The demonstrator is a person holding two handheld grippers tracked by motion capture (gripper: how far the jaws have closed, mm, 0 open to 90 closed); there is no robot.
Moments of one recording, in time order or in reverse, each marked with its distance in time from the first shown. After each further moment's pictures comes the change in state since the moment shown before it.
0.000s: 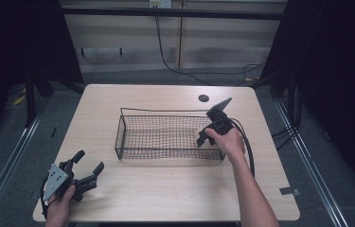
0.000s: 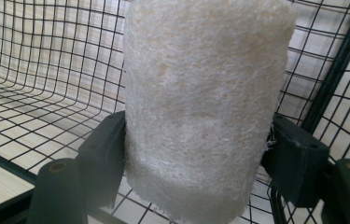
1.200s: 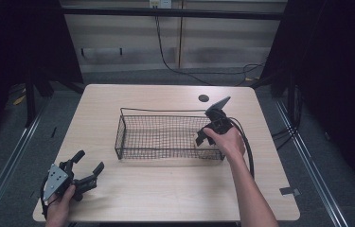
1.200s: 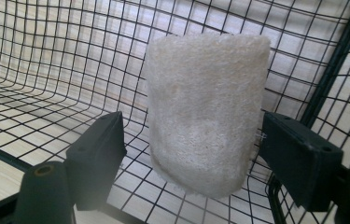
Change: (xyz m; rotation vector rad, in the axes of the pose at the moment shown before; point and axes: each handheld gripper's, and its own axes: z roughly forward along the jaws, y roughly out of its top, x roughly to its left) left arm 0.000 0.000 0.000 0.000 0.000 0.000; right arm 0.007 -0.001 -0.006 -0.012 -0.029 -0.026
